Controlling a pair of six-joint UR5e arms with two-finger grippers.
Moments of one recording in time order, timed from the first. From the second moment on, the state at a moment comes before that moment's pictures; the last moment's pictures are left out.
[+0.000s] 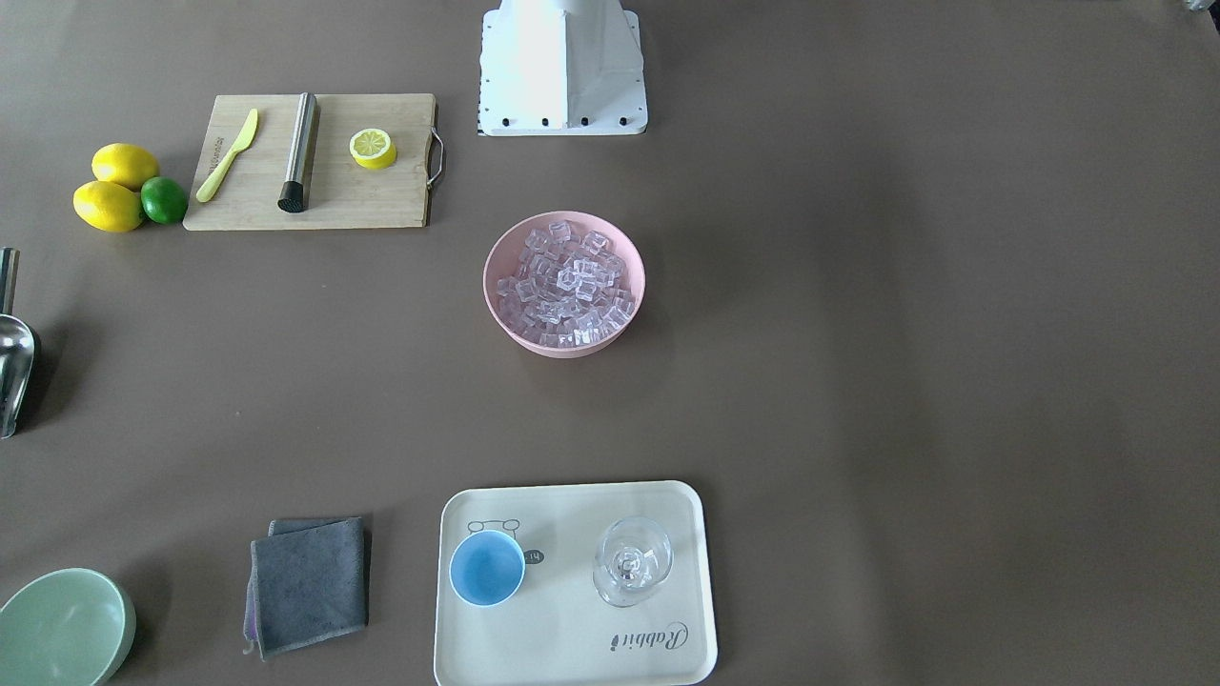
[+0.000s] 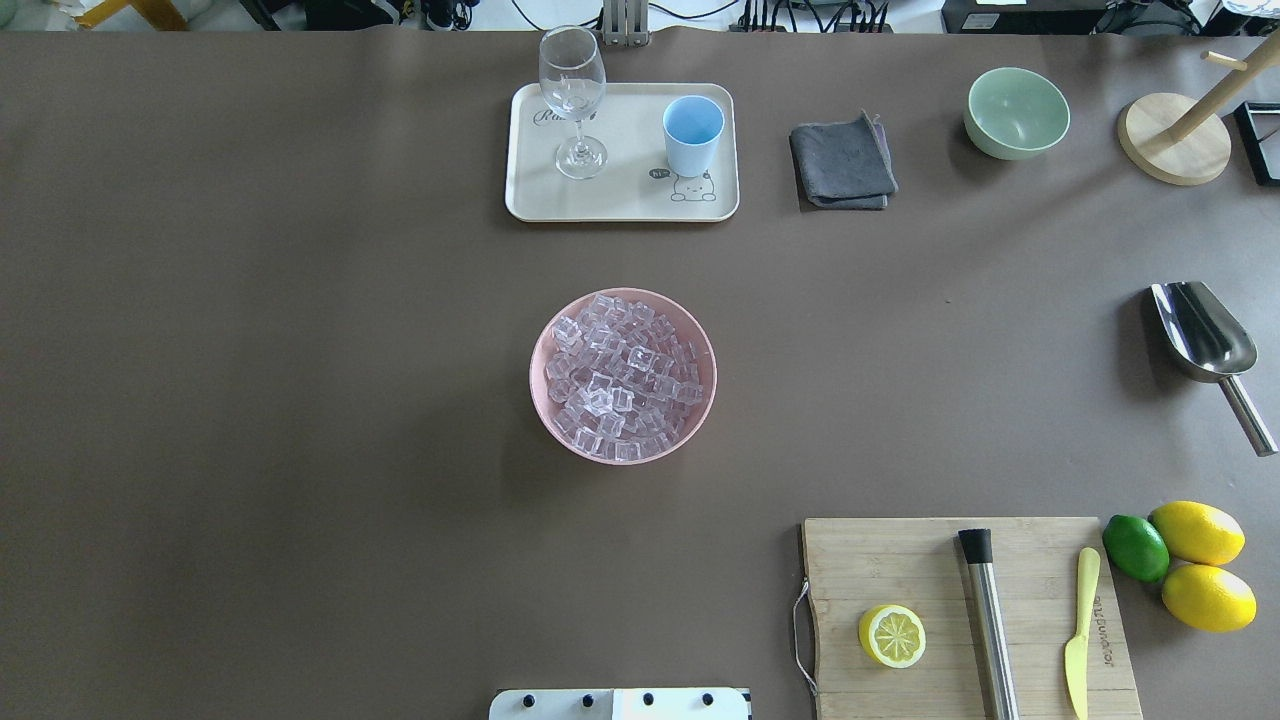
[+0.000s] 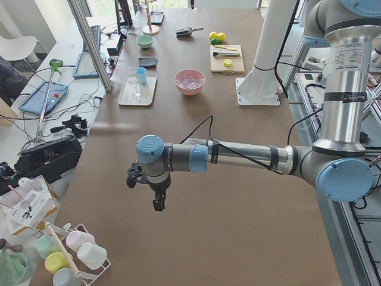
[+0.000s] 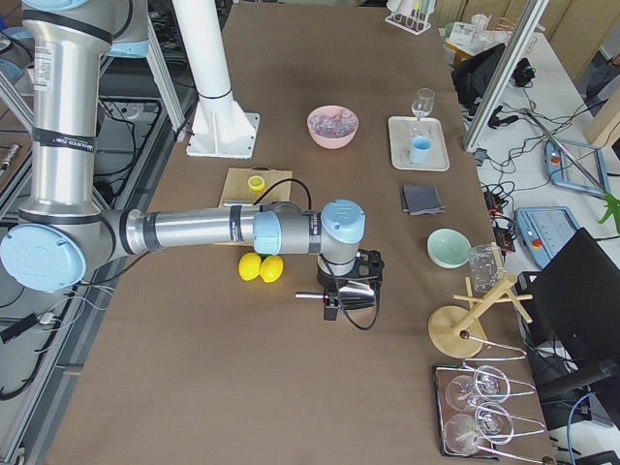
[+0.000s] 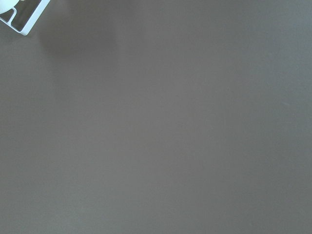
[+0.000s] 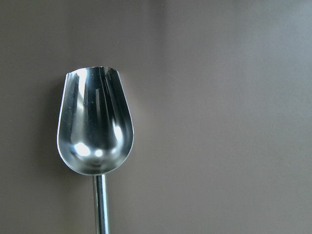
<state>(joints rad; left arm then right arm) -1.54 -1.58 -1.63 -1.51 -2.32 0.04 1.48 -1.69 1.80 -1.64 2.29 0.08</state>
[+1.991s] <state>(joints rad) -1.53 -1.56 -1.66 -1.50 -2.33 0.05 1.47 -1.71 1.92 -1.64 2.31 0.19</state>
